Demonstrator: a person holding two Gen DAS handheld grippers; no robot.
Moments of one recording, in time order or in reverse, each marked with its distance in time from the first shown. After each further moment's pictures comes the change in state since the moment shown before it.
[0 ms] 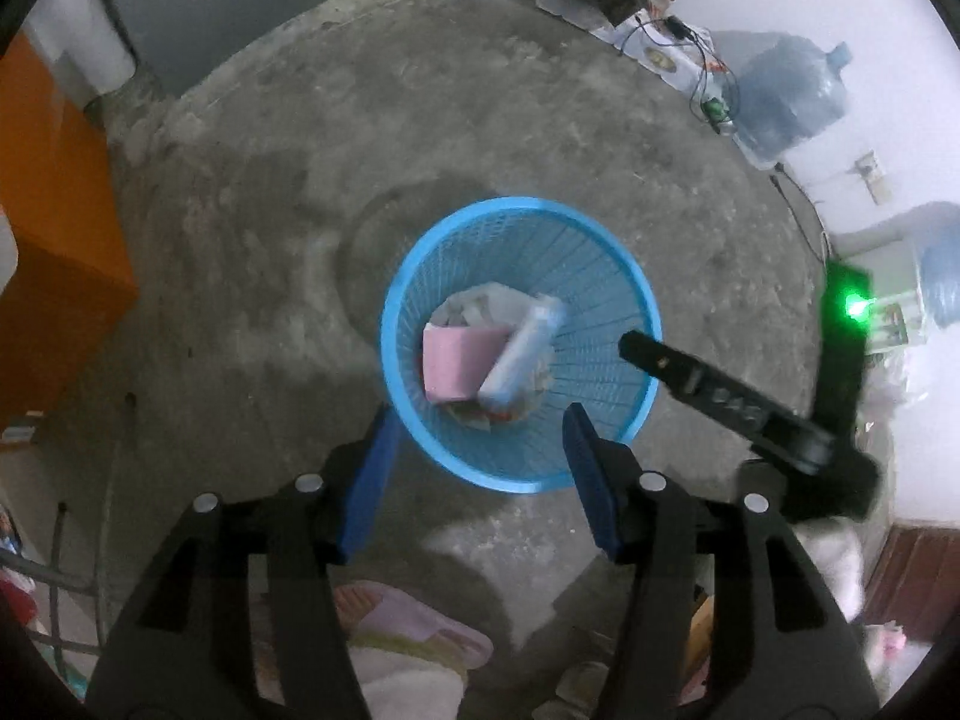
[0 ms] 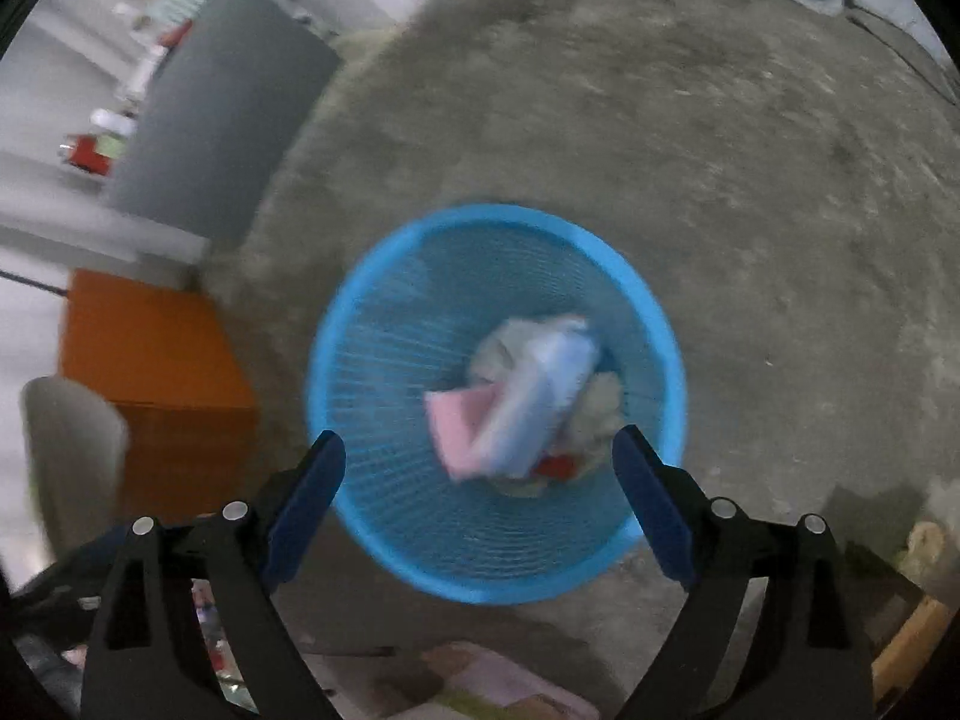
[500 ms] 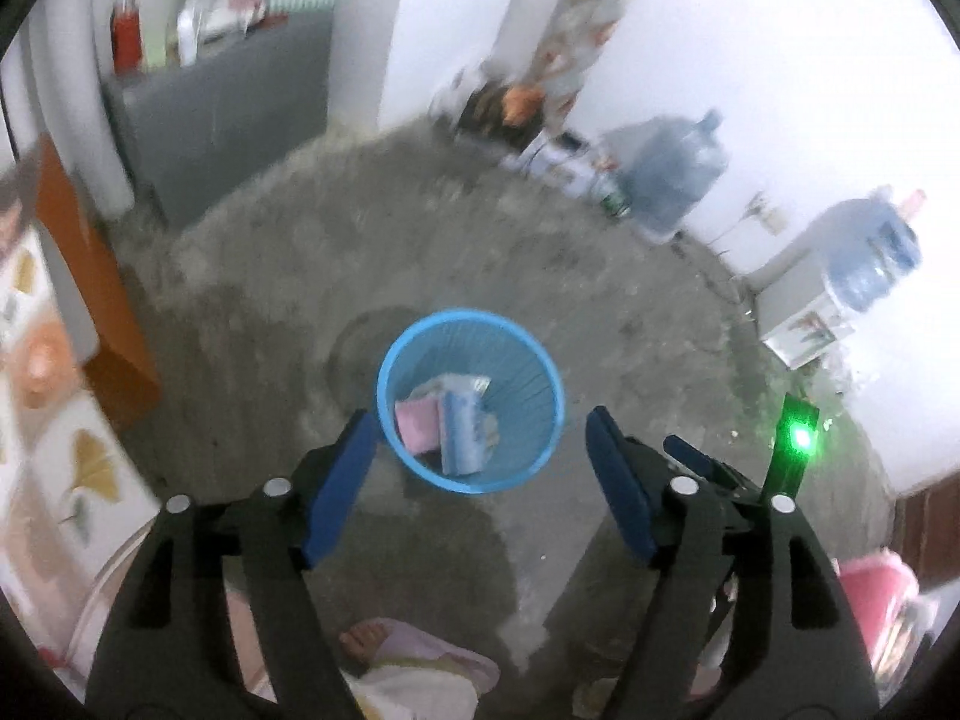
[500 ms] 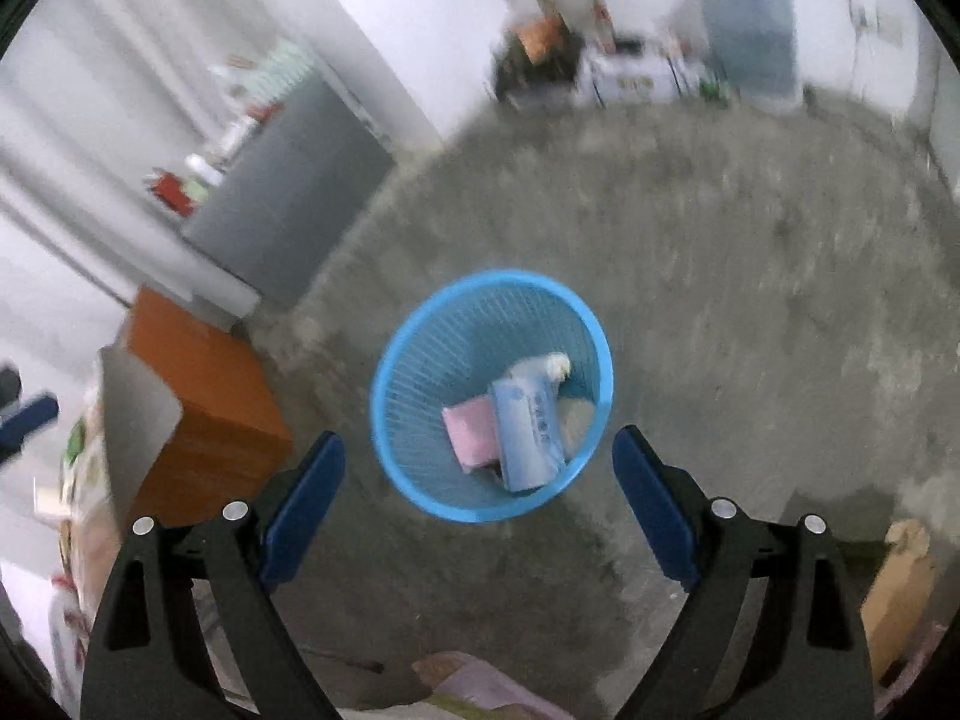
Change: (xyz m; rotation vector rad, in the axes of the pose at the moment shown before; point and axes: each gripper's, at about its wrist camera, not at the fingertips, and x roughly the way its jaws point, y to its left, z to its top) left arm -0.196 -0.021 -0.082 0.169 -0.349 -0.110; right arm -0.166 0.012 -0.119 -0.156 -0.369 0.065
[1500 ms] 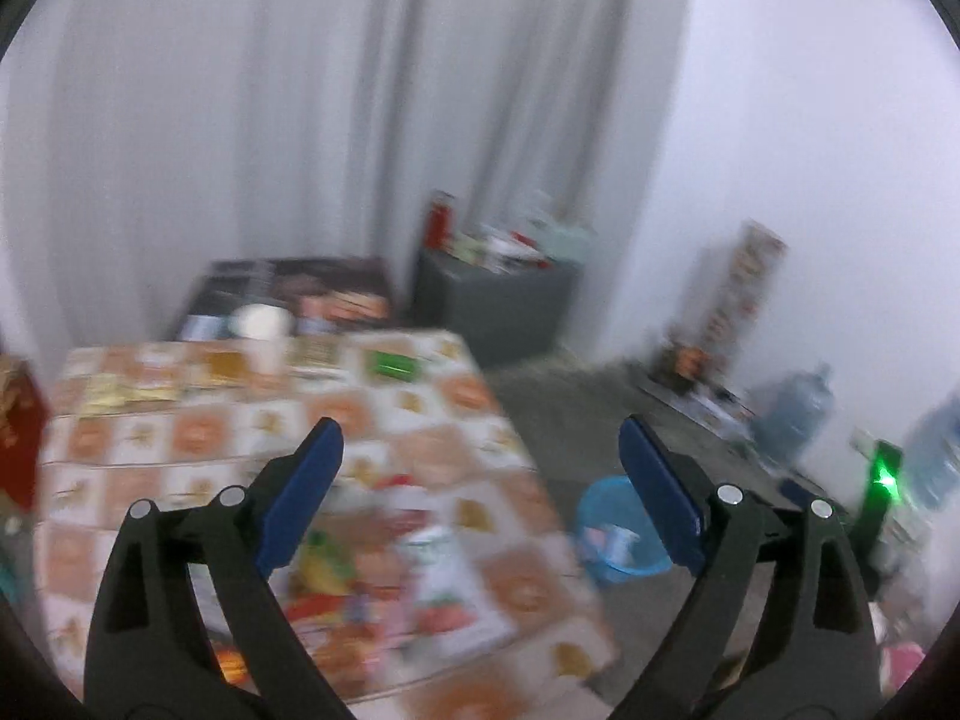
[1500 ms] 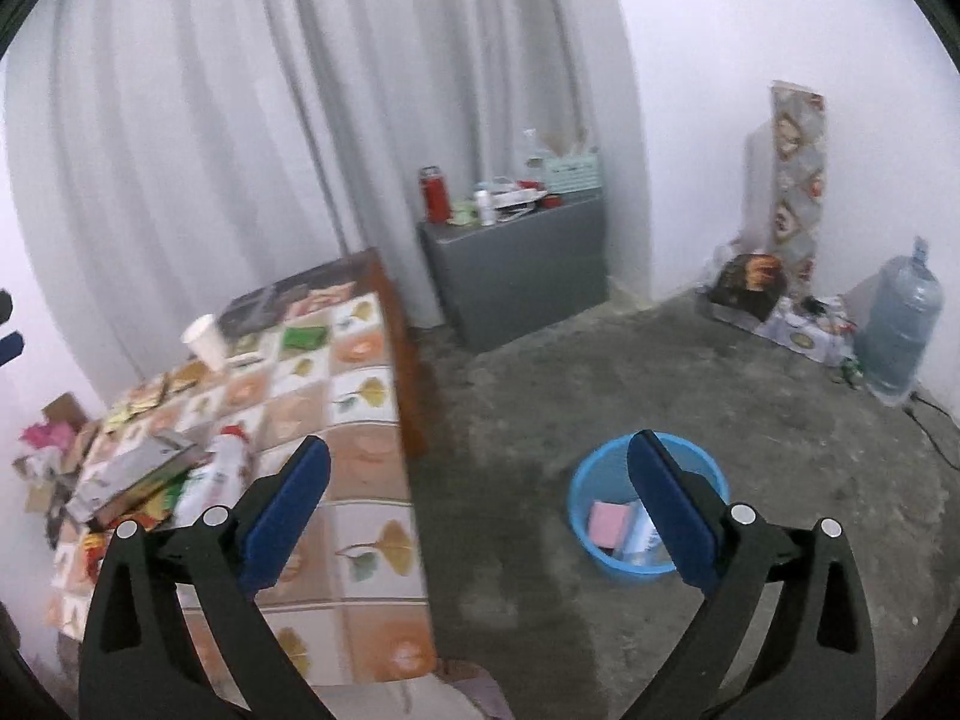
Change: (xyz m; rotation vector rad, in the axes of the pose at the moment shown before) left arm -0.370 0.038 -0.213 -0.311 -0.609 0.481; right arm -0.188 0.187 -0.048 -0.529 -0.173 0.285
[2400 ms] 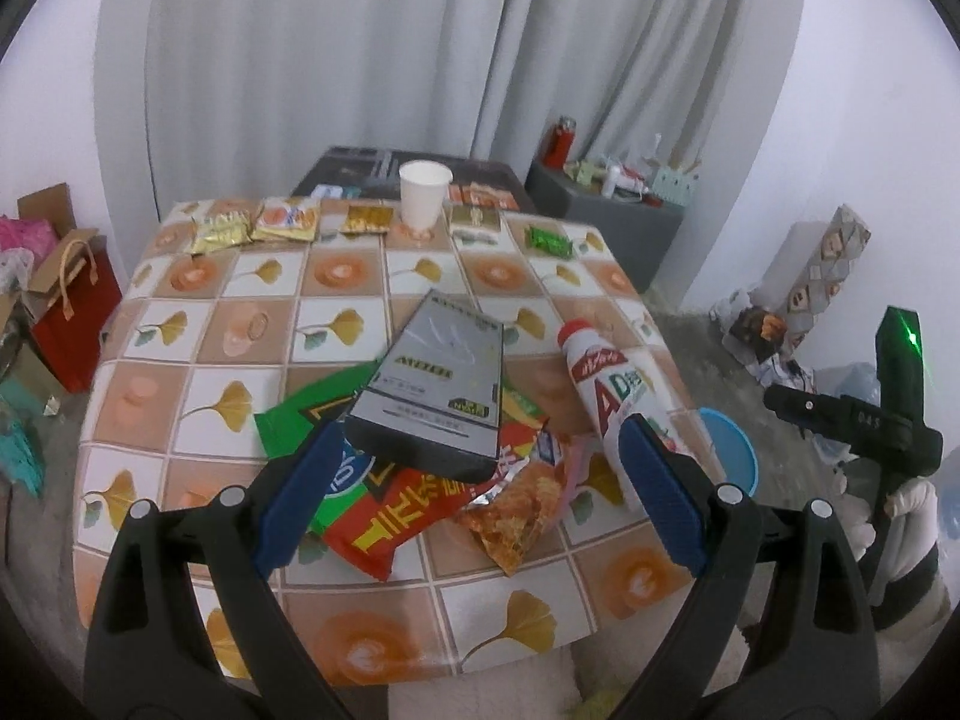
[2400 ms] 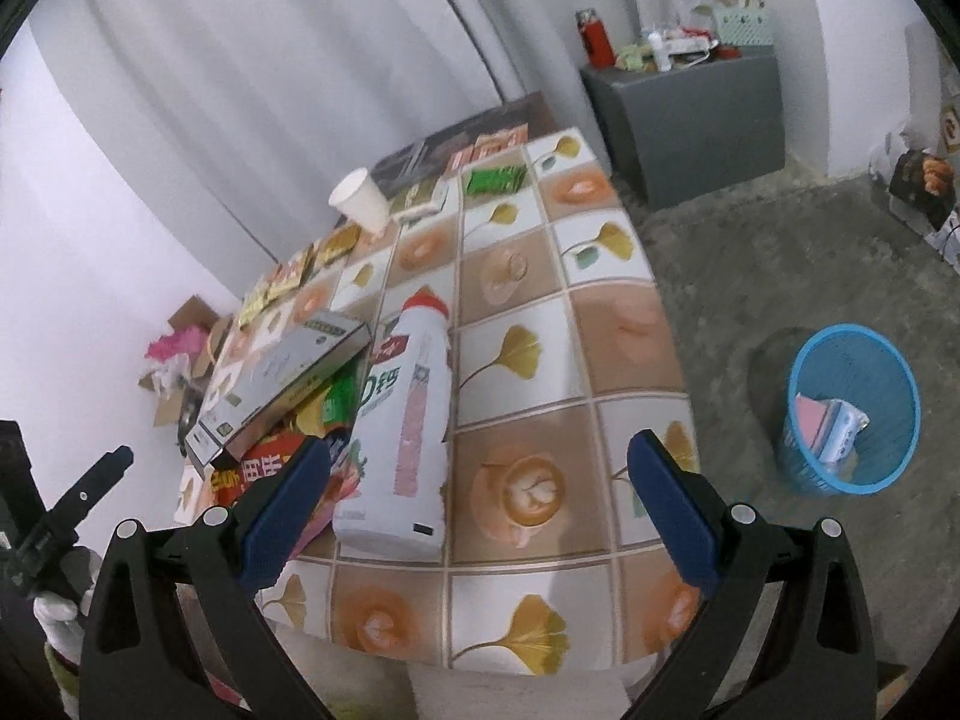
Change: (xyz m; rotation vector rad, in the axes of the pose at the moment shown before) left arm -0.008 0.117 -0.107 -0.128 0.189 0.132; right arm 0.091 0.117 -0.033 -0.010 0.393 0.313
